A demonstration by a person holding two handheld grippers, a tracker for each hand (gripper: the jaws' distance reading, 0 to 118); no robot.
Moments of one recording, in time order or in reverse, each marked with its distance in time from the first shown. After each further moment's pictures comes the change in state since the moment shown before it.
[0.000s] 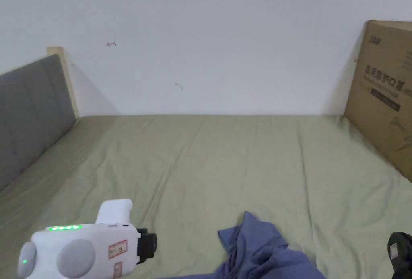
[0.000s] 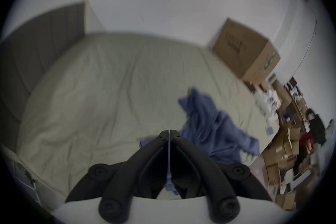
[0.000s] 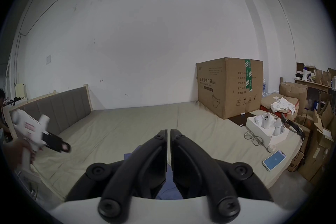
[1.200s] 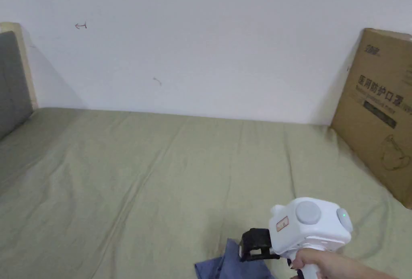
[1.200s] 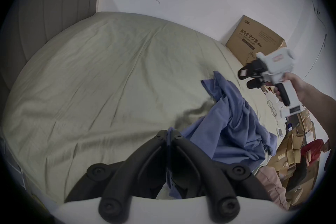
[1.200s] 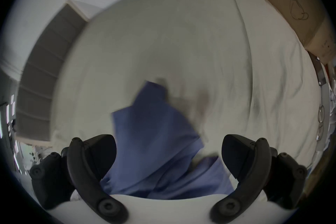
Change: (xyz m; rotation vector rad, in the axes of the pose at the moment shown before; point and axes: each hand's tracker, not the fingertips) left arm -0.045 -0.079 -0.046 0.068 0.073 0.097; right arm -0.044 -0.079 -0.417 -1.152 0.191 -0.015
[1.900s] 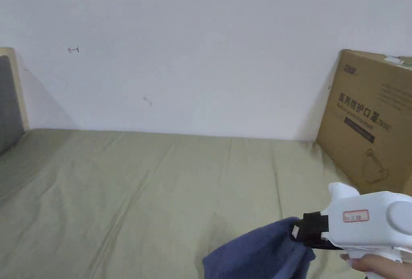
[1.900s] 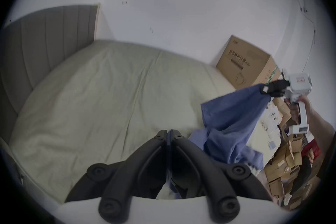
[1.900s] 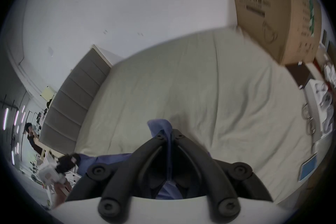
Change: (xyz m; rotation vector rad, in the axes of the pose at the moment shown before) left arm 0.016 0.058 0.076 0.228 -0.044 -0.059; right arm 0.037 -0.083 0.216 0.469 0.175 -0.035
